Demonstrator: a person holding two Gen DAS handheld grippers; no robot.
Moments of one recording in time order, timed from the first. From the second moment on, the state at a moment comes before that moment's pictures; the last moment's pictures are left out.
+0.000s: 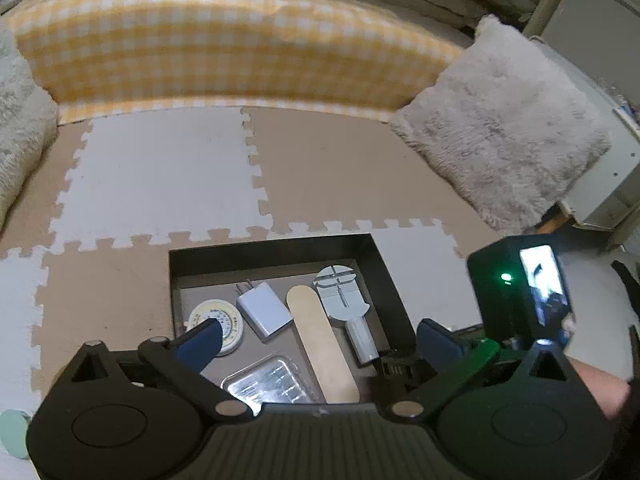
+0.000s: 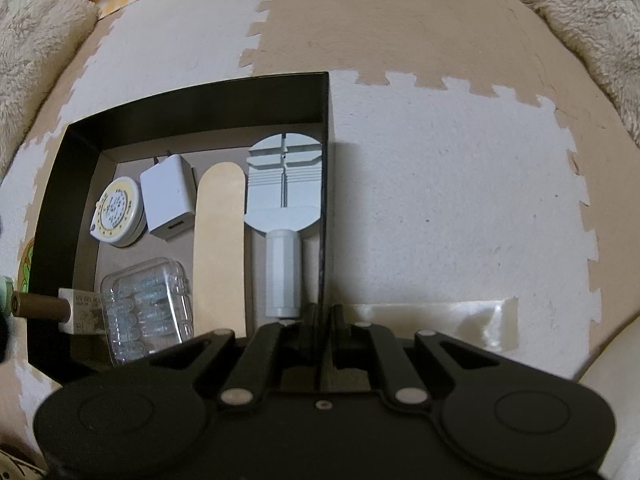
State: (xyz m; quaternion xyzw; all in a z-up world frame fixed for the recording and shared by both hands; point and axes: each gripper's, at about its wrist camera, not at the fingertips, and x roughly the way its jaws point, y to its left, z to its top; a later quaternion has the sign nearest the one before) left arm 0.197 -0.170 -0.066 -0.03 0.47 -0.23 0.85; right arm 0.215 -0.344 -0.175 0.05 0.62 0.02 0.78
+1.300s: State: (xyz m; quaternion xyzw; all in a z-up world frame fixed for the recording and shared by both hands) left arm 0.222 0.027 -0.137 0.15 0.57 -0.21 0.78; right arm 0.217 -0.340 -0.175 0.03 0.62 0.02 0.78
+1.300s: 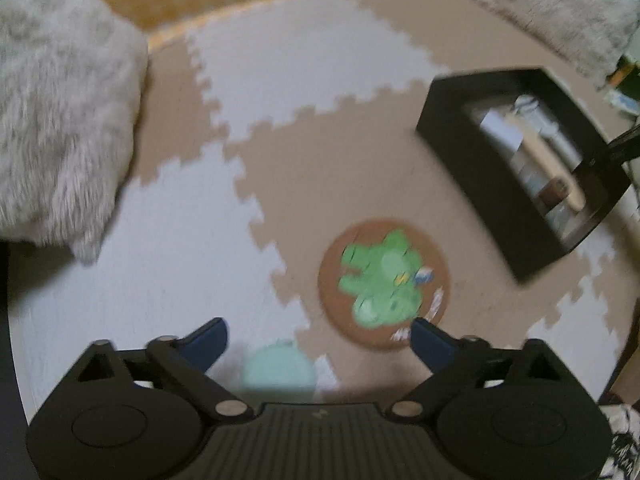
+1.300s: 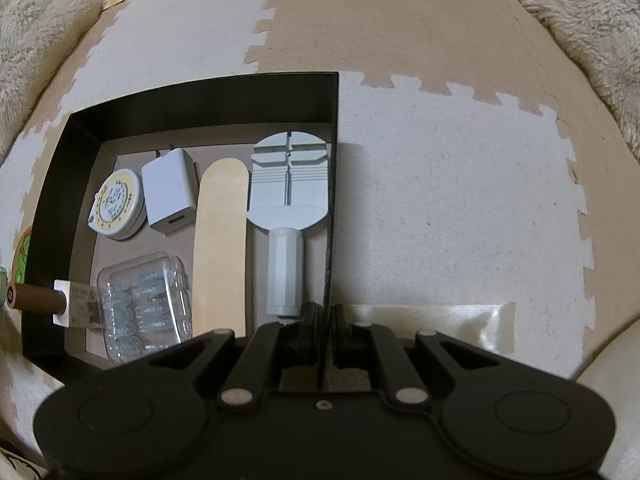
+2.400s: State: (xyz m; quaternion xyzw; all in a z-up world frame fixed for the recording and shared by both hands) left arm 0.233 0.048 -0.165 0.16 0.61 -0.15 0.76; right arm 0.217 -0.338 -0.174 0.02 0.62 0.02 0.78
